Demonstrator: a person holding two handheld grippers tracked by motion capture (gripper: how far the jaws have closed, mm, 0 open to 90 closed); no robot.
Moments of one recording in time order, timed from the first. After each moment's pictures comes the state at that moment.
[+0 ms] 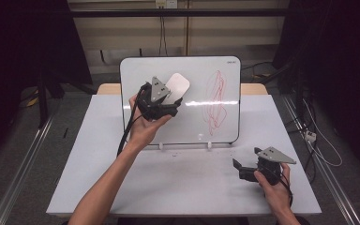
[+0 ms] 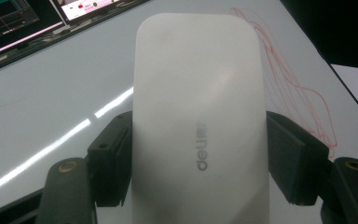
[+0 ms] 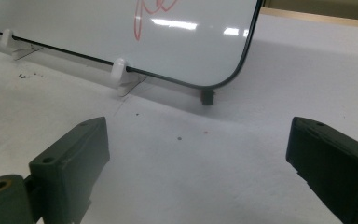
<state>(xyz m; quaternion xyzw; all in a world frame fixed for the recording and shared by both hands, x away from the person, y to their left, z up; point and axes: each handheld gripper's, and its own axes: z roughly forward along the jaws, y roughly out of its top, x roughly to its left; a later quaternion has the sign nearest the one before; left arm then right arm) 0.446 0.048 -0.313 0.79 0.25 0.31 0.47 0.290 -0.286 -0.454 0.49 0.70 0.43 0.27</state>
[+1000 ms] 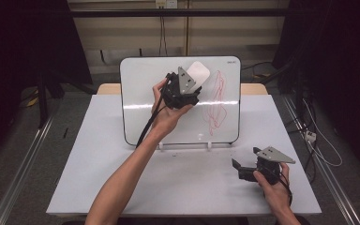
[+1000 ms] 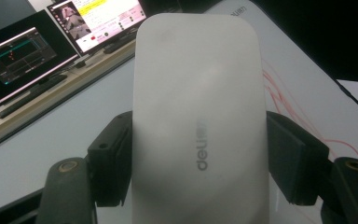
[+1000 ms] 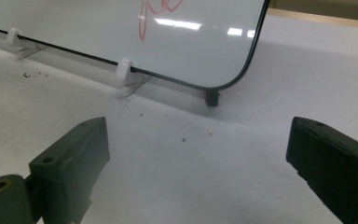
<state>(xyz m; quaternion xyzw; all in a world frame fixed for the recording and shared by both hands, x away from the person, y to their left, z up) 0.469 -0.014 -0.308 0.78 0.21 0.37 0.47 0.291 -0.285 -0.454 0.49 0.71 0.43 0.27</state>
